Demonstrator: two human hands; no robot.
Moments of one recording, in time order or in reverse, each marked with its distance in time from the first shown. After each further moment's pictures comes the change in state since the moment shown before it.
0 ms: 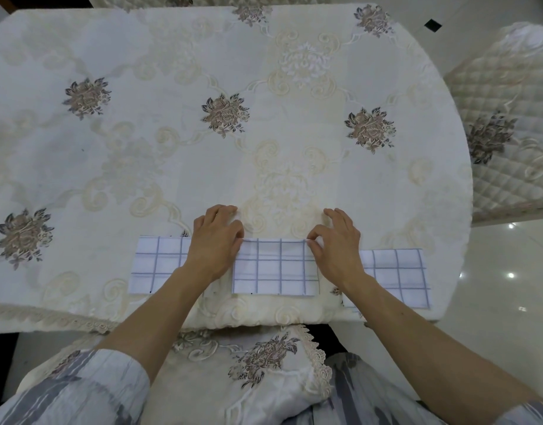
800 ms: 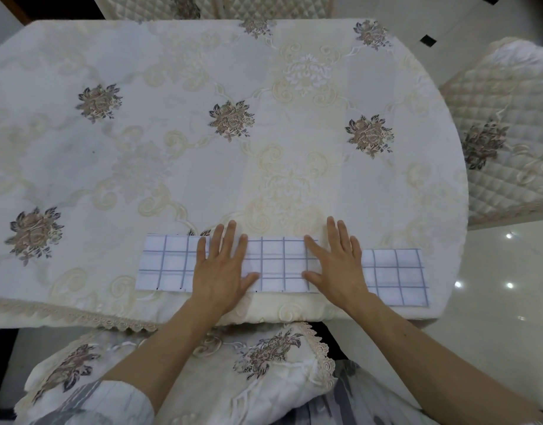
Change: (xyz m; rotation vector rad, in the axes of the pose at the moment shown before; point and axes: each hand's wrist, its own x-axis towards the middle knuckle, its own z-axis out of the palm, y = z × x) left_hand -0.059 0.021 0.013 0.249 -0.177 -0.098; right_hand -0.036 0.008 0.011 -0.334 -0.110 -0.118
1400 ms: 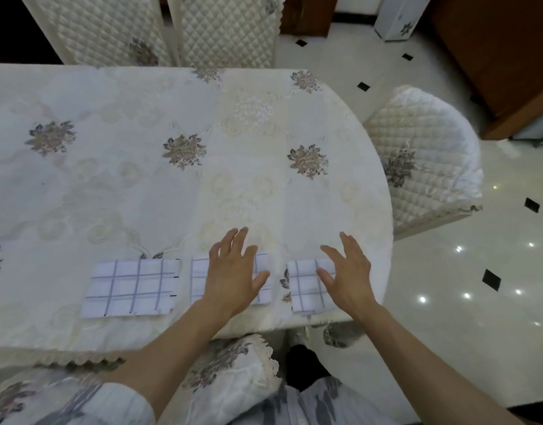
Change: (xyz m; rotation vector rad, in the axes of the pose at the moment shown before) left_hand 0.023 0.102 -0.050 -0.236 0.264 0.178; right_hand -0.053 0.089 -0.057 0.207 0.177 0.257
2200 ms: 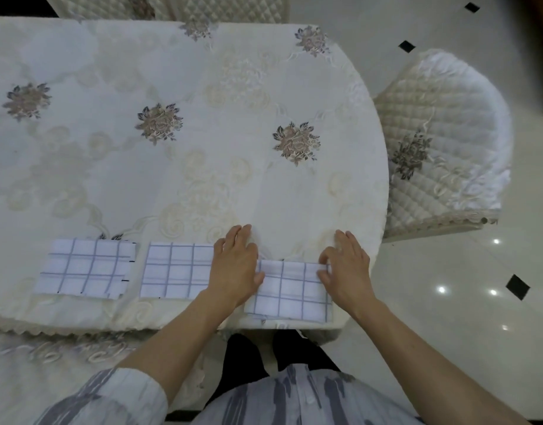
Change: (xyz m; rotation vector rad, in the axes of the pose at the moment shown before) left_hand 0.051 0.092 0.048 0.025 -0.274 -0.165; right_hand 0.053 0.092 -0.016 -0.073 -0.238 -0.099
